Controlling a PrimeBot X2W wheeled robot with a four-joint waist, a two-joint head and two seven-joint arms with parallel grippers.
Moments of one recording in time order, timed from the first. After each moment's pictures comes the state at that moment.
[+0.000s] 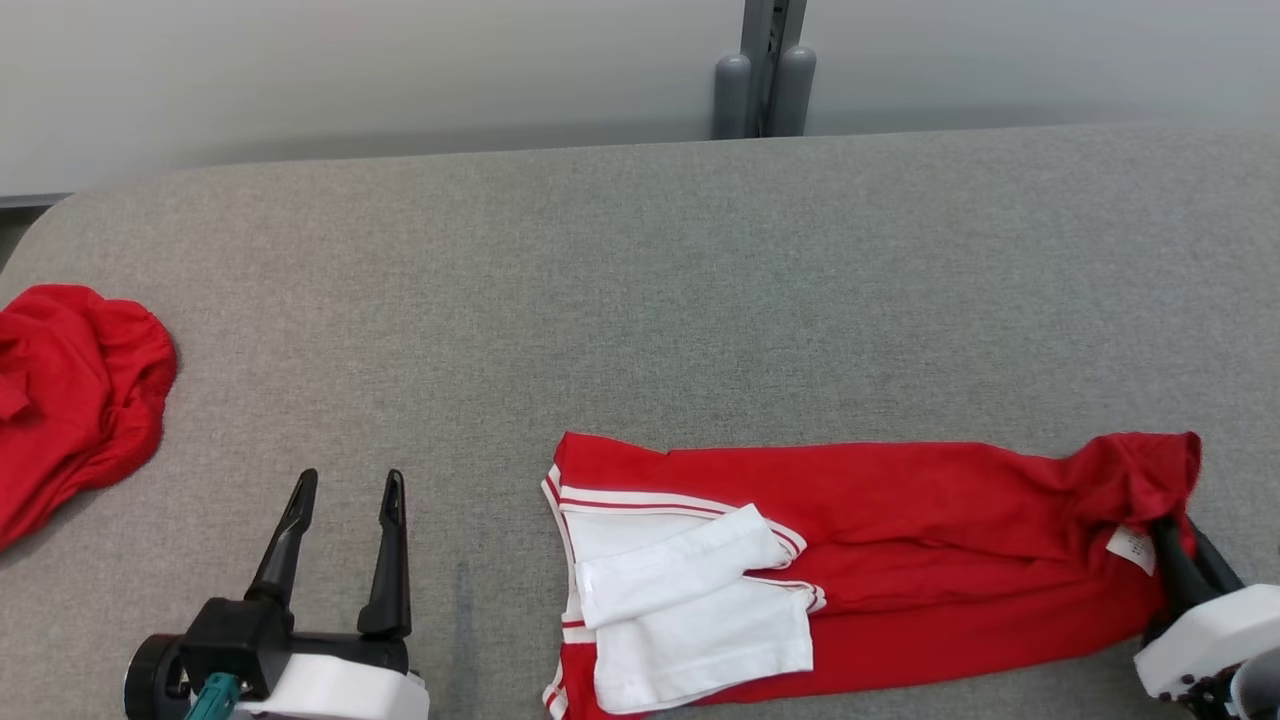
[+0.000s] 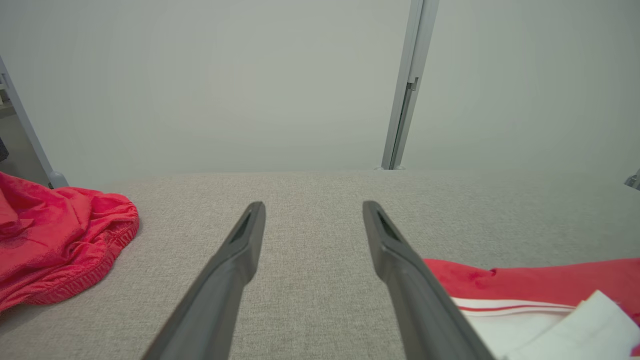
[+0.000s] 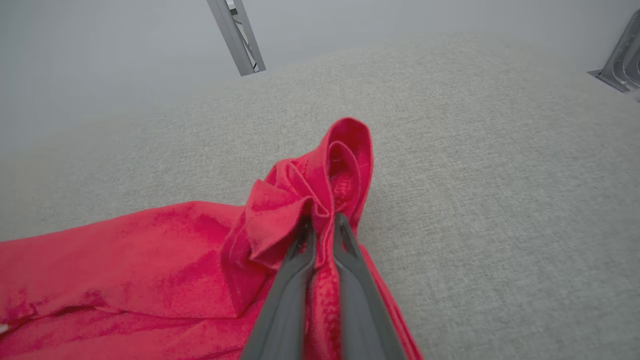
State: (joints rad) left arm 0.02 0.10 -0.12 0.08 -0.22 0.06 -0.26; right arm -0.14 -0.32 0.08 0.51 0.58 0.13 -0.15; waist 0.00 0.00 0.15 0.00
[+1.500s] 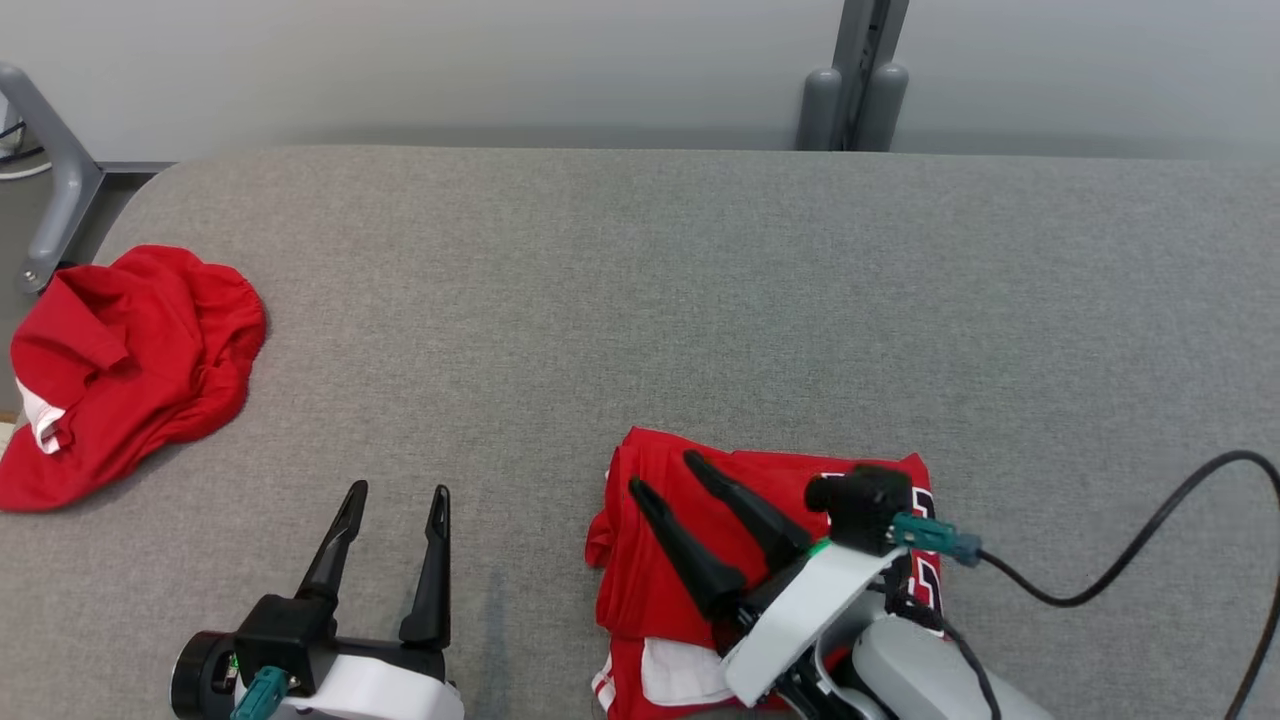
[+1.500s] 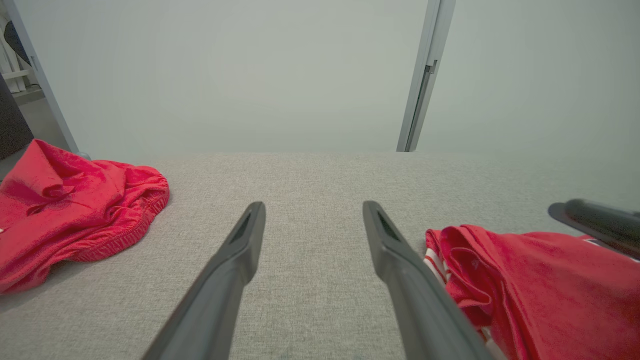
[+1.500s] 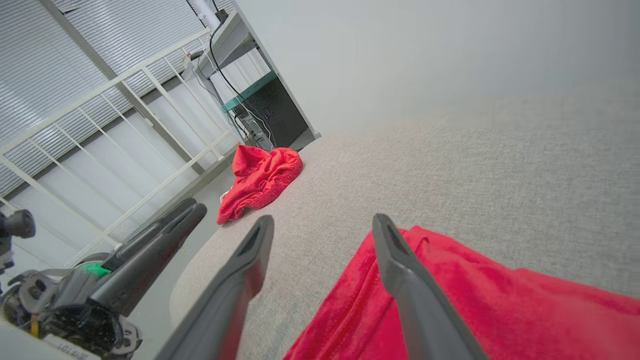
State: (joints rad) left arm 0.01 0.09 -0.18 0.14 -0.21 0.06 -0.26; right arm -0.44 -0.06 0.81 0.45 0.79 0.13 -0.24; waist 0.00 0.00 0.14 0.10
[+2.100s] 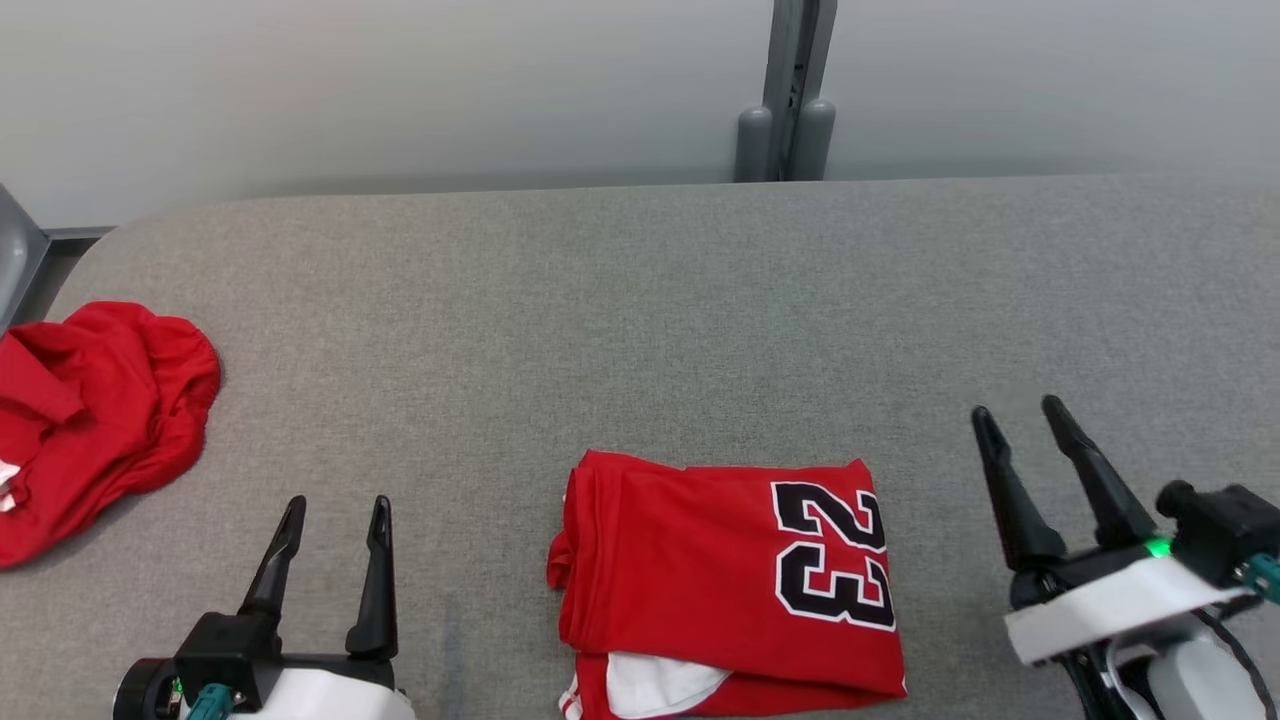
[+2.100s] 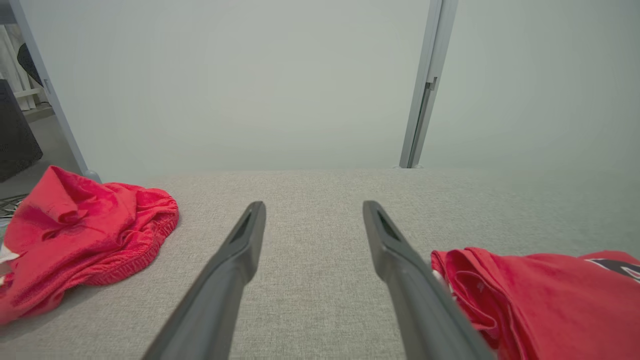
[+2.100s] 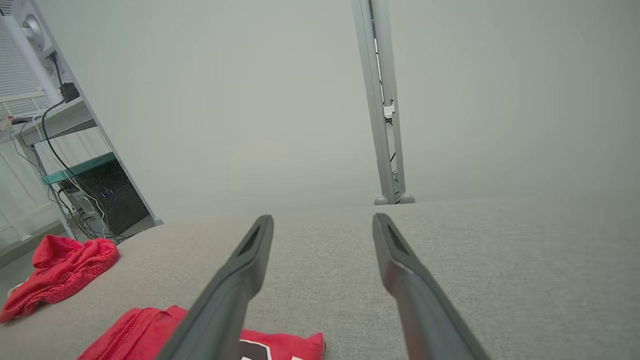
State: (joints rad) left arm 0.03 0.13 -0.13 0.12 -0.23 0.08 -0.26; right arm -0.20 -0.21 0.28 0.21 0.53 0.13 -0.26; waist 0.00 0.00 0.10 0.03
